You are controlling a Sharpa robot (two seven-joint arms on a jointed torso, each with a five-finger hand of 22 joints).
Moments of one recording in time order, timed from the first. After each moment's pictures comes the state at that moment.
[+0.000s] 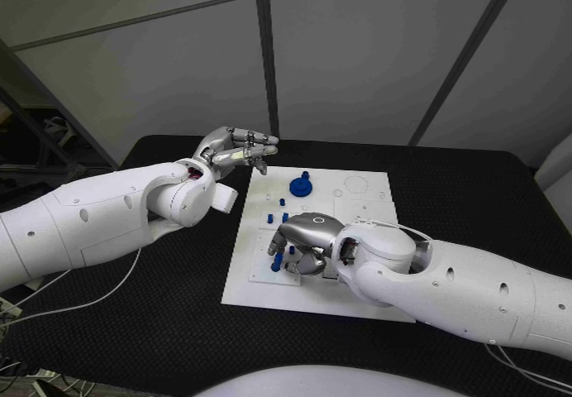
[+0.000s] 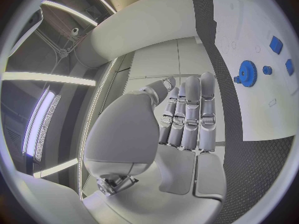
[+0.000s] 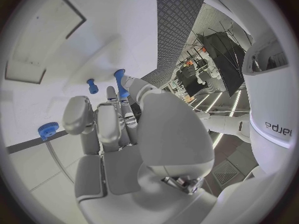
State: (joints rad) left arm 1.15 -0.89 0.05 1.46 -0.16 -0.27 0.31; left_hand 1.39 -0.17 0.49 -0.03 0.15 1.04 0.17 0.11 0.07 1.10 0.11 0.28 0.07 1.10 0.03 1.02 0.35 0.19 1.06 0.12 0.61 0.90; right arm 1.06 -0.52 -0.02 1.61 -1.67 -0.11 -0.15; right_hand 1.41 -0.15 0.40 0.03 0.24 0.95 0.19 0.06 0.06 0.99 0.12 0.22 0.07 1.47 0.03 1.28 1.05 0.09 1.26 0.14 1.29 1.19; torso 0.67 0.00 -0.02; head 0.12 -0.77
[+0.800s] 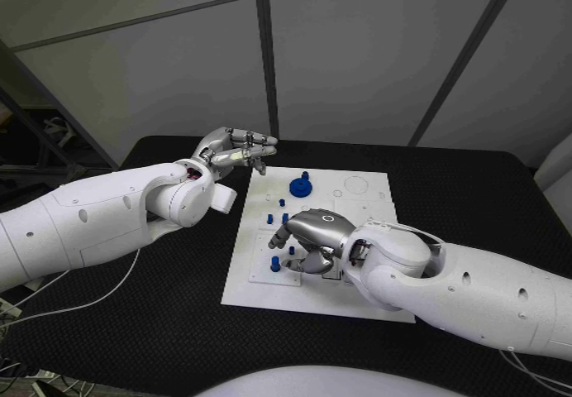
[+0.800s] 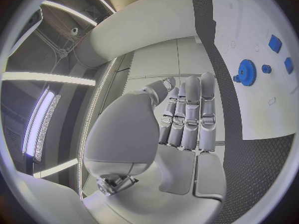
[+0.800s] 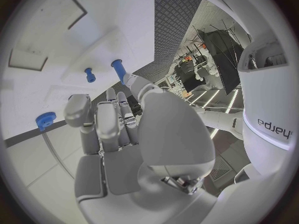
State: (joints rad) left arm 1.15 -0.89 0.05 1.45 -0.16 -0.26 0.31; left_hand 1.39 -0.17 0.49 -0.03 0.15 1.03 0.18 0.11 0.07 1.10 0.11 0.28 0.07 1.10 0.03 1.02 0.35 0.19 1.06 0.12 0.61 0.90; right arm 1.06 -0.58 -0.02 1.67 -1.67 -0.20 -0.11; right_hand 1.41 -0.15 0.36 0.02 0.24 0.91 0.17 0.06 0.07 0.95 0.12 0.23 0.07 1.46 0.03 1.26 1.01 0.10 1.23 0.14 1.26 1.14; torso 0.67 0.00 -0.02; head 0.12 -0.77
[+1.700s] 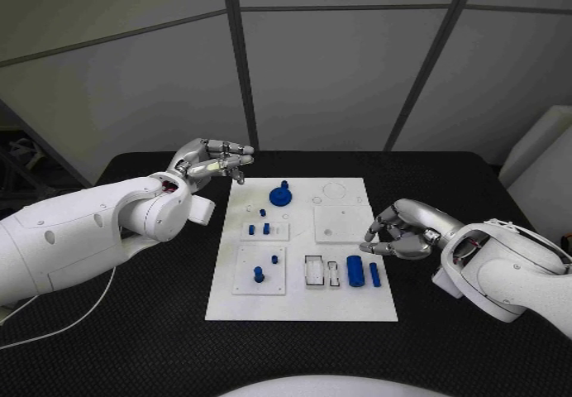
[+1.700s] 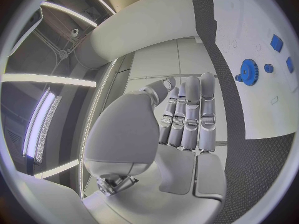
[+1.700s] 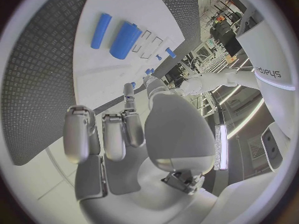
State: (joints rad) left arm 1.15 -0.91 0.04 1.45 -0.16 -0.27 0.31; left_hand 1.39 -0.17 0.49 -0.03 0.15 1.03 0.18 0.11 0.07 1.10 0.11 0.28 0.07 1.10 0.03 1.02 0.35 0.19 1.06 0.12 0.61 0.90; right arm 1.09 -1.09 -0.01 1.87 -1.33 -0.35 -0.28; right_hand 1.27 -0.13 0.03 0.21 0.39 1.06 0.09 0.26 0.23 1.46 0.02 1.45 1.31 1.47 -0.06 1.54 1.31 0.05 1.45 0.06 1.46 1.31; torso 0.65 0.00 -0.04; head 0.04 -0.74
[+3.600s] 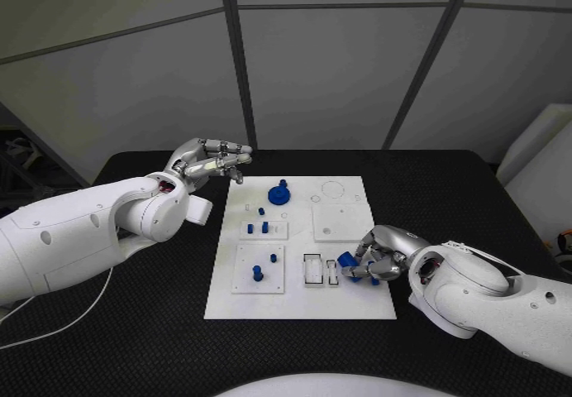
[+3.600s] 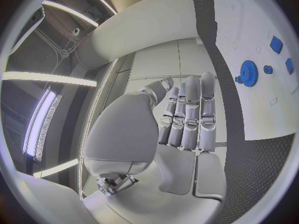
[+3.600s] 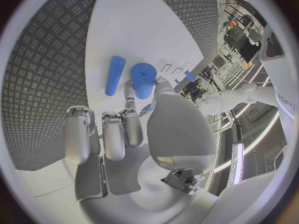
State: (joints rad) left arm 1.15 -0.91 0.04 1.45 -0.16 -0.25 0.32; left_hand 1.37 -0.16 0.47 -0.02 0.15 1.03 0.18 0.11 0.07 1.09 0.11 0.29 0.07 1.10 0.03 1.01 0.34 0.19 1.06 0.13 0.60 0.89; right arm 0.98 -0.94 -0.01 1.80 -1.47 -0.33 -0.53; right_hand 1.24 -0.11 -0.11 0.29 0.38 1.01 0.10 0.30 0.30 1.46 0.02 1.44 1.31 1.47 -0.05 1.55 1.31 0.05 1.46 0.07 1.47 1.31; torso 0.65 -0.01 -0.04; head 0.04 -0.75
